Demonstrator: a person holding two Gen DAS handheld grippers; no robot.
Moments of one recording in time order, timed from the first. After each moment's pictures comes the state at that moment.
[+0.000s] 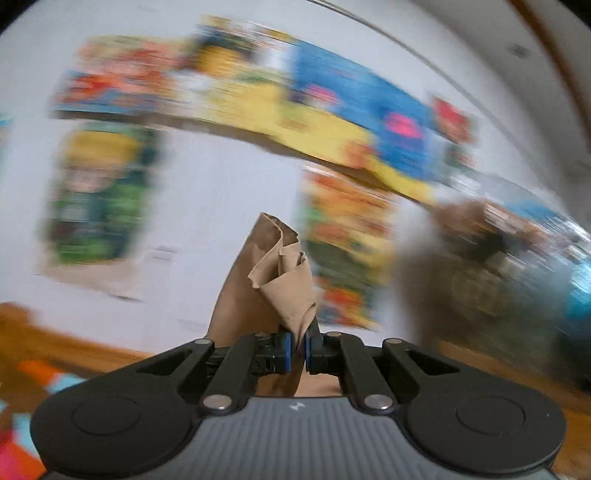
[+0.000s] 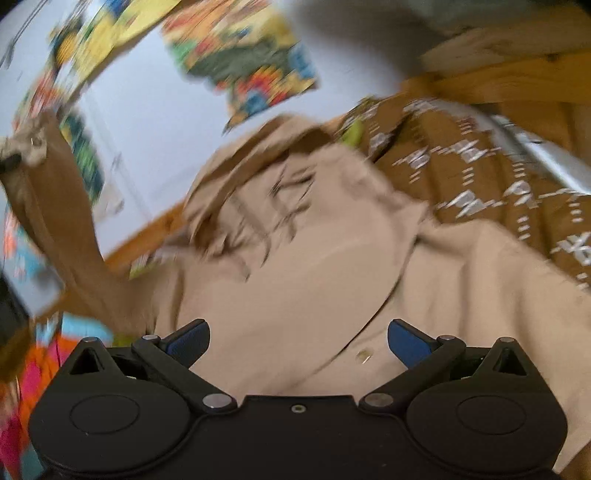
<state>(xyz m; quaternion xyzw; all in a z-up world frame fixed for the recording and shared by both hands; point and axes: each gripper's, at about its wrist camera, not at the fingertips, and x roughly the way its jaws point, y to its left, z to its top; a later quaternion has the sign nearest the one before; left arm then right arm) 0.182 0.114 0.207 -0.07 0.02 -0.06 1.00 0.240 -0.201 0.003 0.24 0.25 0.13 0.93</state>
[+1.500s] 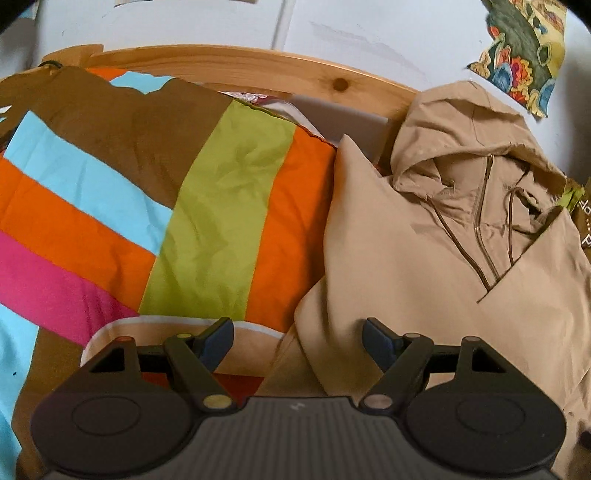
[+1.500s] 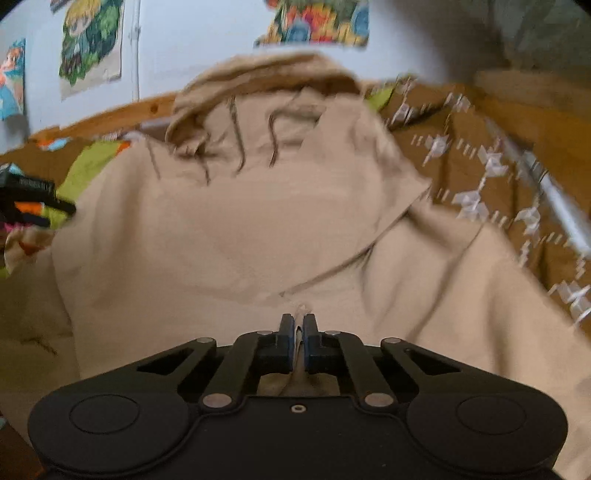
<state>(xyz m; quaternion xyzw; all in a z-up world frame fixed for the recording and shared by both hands) 0.298 0.203 -0.031 -0.14 0.34 0.11 0.92 0.253 -0.166 -0.040 -0.01 0.29 0.12 0.95</state>
